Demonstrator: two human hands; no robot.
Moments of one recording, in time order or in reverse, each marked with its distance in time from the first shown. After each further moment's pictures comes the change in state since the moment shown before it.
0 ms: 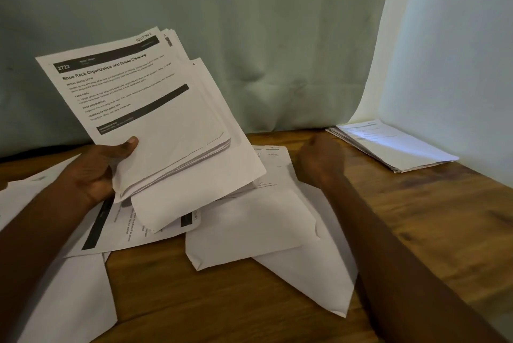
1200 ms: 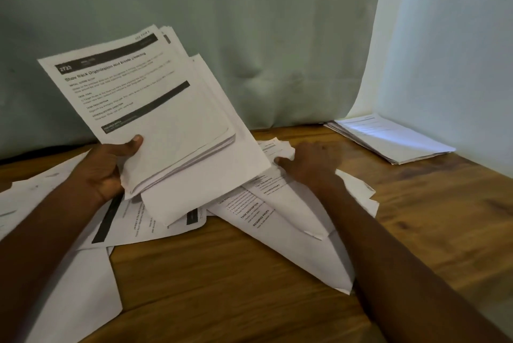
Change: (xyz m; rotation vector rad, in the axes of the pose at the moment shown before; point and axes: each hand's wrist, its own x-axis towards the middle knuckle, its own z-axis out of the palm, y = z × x) left_hand 0.000 -0.007 0.006 -0.009 -0.012 0.011; right_hand -0.019 -0.004 0.009 -0.332 -0.227 -0.055
